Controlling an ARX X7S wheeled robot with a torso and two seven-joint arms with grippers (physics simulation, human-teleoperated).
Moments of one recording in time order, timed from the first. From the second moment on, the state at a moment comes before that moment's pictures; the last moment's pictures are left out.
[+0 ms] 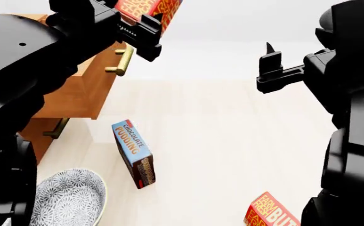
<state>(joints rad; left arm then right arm) -1.35 -0.30 0.30 0.24 -0.49 -1.32 0.14 1.03 0.22 -0.14 -0.61 -0.41 1.51 -0.59</state>
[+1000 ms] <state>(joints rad) -1.85 -0.33 0.44 -0.57 -0.88 -1.45 -0.29 1.03 0.02 0.05 -0.57 -0.61 1.55 -0.84</state>
